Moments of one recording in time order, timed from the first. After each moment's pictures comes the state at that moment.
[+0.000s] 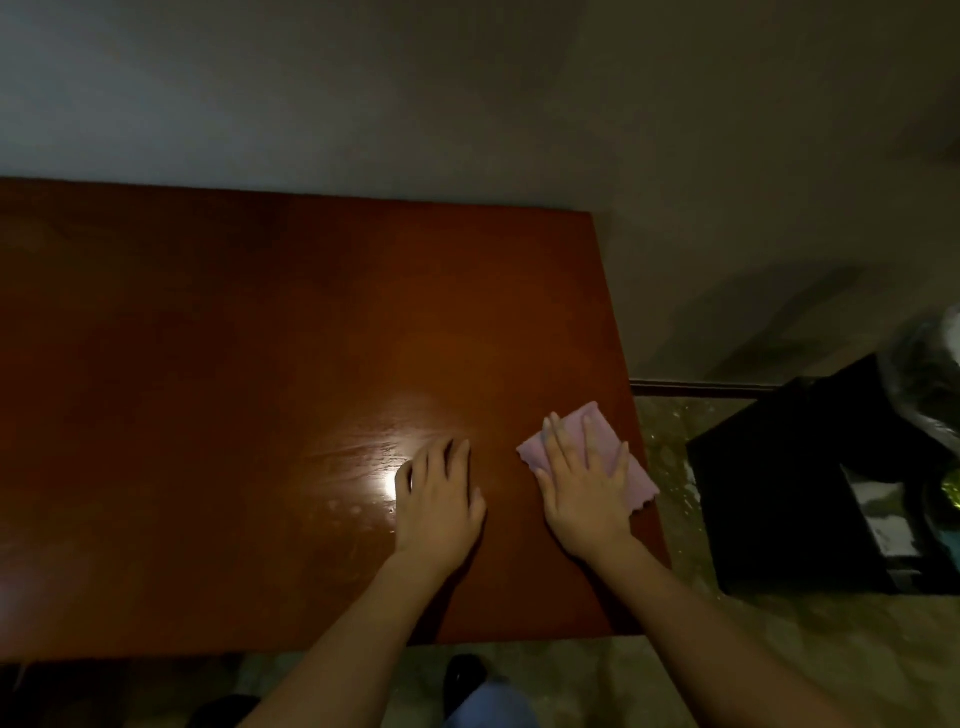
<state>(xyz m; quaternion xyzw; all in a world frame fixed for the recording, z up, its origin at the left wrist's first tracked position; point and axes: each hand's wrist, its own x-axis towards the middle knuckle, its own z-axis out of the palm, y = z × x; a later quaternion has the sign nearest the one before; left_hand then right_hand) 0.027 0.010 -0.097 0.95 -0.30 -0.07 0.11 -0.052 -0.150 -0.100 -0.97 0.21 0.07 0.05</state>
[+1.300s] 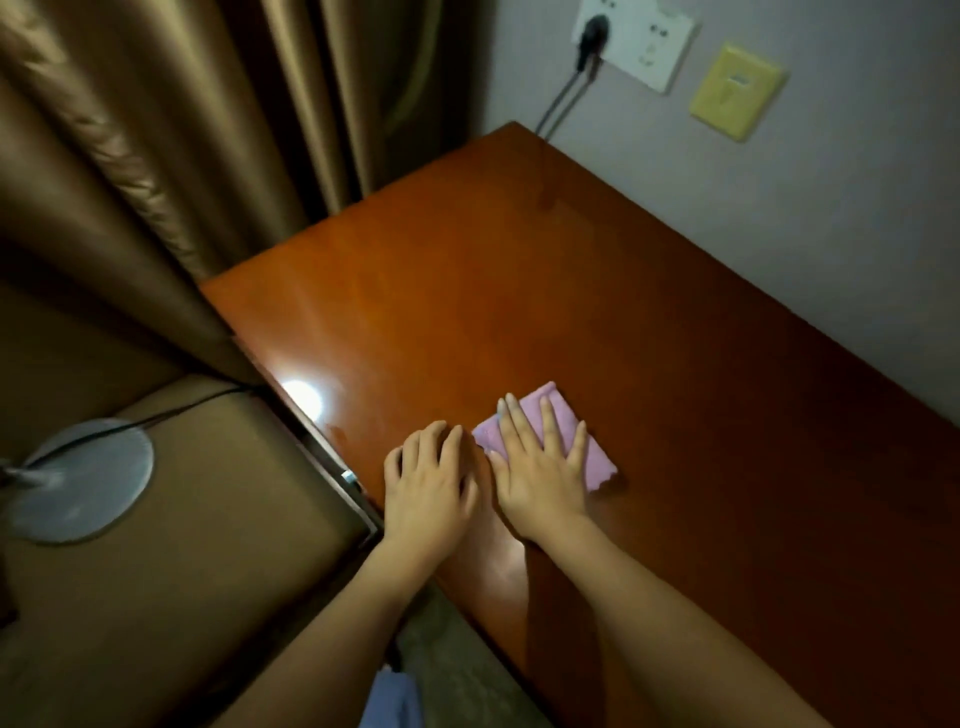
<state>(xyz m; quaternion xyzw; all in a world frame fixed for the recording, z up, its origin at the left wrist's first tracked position) 0.215 0.482 -0.099 0.99 0.10 0.04 0.13 0.273 0.352 -0.101 -0.97 -0.20 0.12 0.01</state>
